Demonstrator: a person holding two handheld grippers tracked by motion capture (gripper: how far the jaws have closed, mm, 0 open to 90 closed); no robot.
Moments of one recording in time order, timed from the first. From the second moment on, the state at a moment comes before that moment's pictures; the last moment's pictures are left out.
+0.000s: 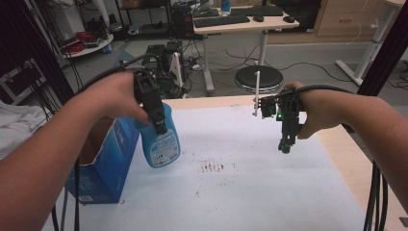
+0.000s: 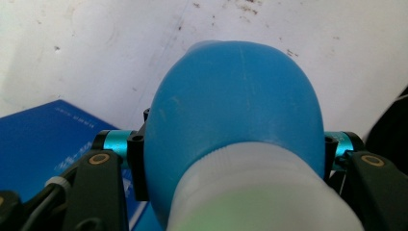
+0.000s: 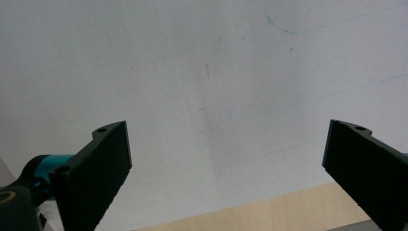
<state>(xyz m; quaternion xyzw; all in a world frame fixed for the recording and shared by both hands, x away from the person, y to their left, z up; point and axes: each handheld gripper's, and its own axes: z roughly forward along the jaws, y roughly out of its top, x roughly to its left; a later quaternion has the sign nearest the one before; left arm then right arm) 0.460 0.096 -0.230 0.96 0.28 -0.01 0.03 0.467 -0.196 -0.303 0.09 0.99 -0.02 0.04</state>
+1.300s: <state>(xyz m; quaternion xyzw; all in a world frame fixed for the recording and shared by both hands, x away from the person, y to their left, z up) 0.437 0.208 -0.094 0.83 0.56 0.00 0.05 0.467 -0.180 -0.300 0.07 1.00 -0.02 0.05</state>
